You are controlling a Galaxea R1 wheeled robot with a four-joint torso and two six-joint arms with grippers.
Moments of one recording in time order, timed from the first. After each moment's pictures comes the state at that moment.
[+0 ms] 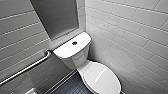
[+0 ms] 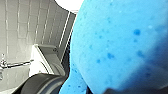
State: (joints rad) left arm 1.33 2.54 -1.90 0.10 0.17 0.14; right arm -1.08 2.07 -1.24 0.29 0.15 -0.11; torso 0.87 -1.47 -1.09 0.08
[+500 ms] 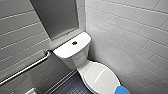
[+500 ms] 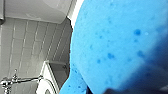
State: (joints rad) left arm 1.37 2.64 -2.03 0.05 0.13 0.16; right arm -0.80 2.08 -1.23 0.38 0.07 -0.10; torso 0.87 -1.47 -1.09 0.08
